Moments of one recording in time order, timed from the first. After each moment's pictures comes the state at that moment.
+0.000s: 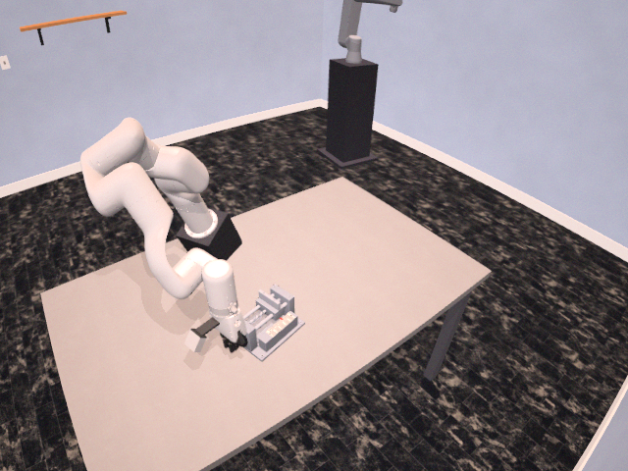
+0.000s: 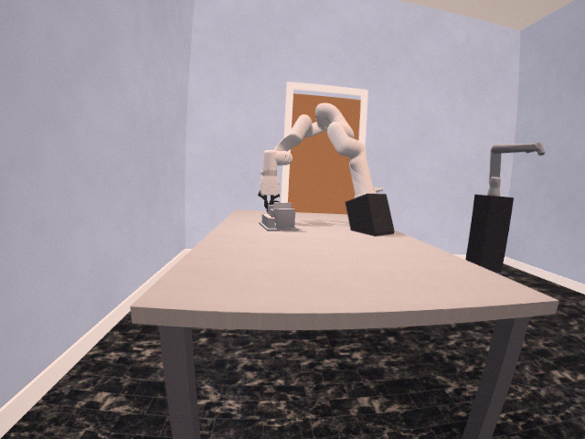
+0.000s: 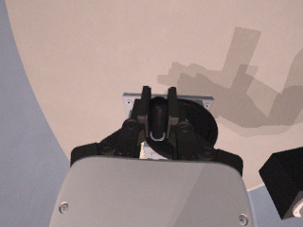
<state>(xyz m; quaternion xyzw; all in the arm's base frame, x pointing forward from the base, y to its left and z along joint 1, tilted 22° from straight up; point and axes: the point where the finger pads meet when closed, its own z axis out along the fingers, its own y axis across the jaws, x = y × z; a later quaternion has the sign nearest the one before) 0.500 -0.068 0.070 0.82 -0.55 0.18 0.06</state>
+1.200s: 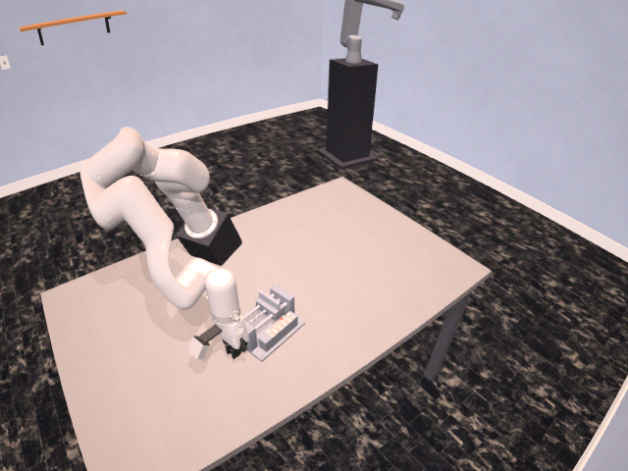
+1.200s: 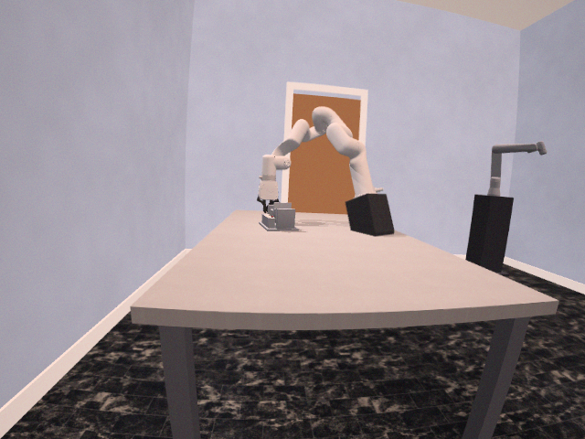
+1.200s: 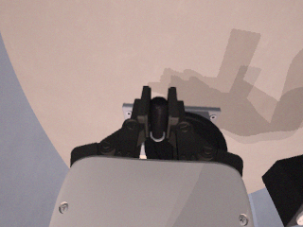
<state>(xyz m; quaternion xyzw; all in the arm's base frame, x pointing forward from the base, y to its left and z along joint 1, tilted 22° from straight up) 0.510 -0.073 0.047 0.82 -0.55 0.18 0.06</state>
